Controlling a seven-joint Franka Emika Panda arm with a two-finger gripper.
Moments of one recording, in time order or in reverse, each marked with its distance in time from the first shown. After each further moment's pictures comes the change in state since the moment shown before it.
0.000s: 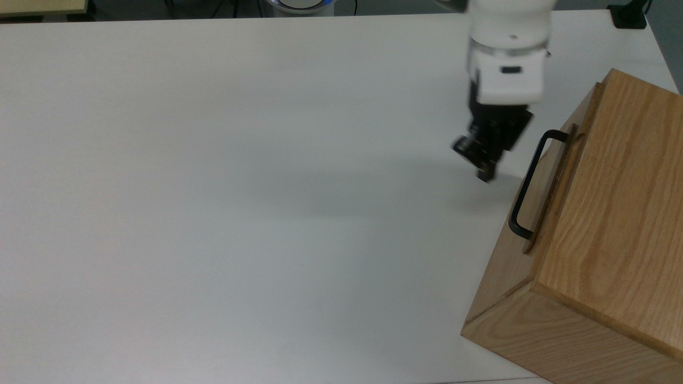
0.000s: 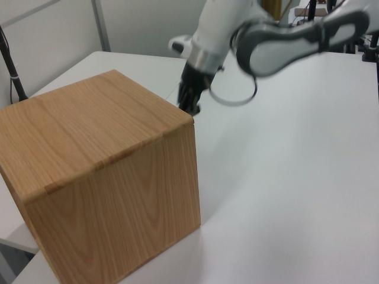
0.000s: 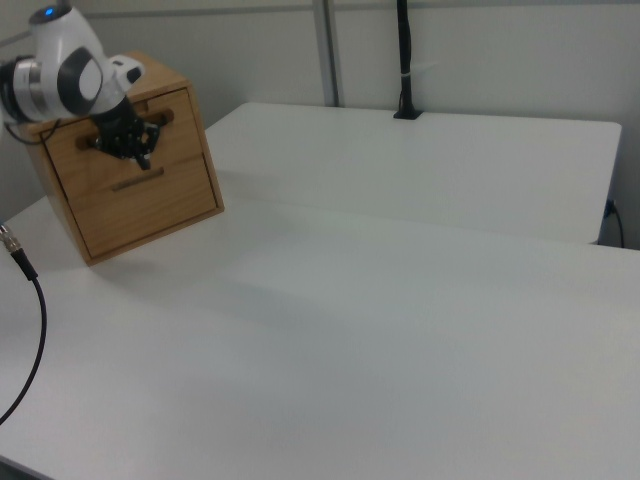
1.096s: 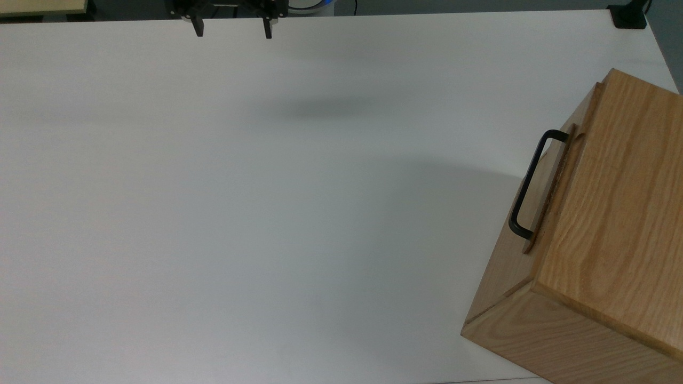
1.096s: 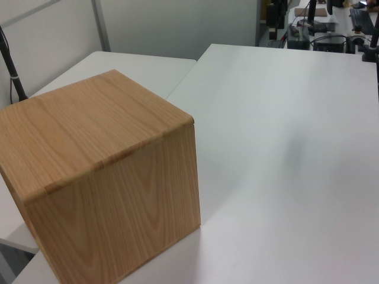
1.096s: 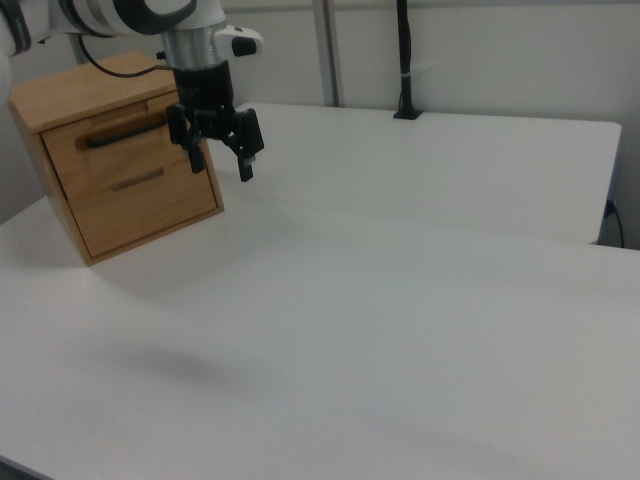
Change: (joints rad) arm -0.499 -0.317 0.045 -0.061 -0.011 -0.690 0.171
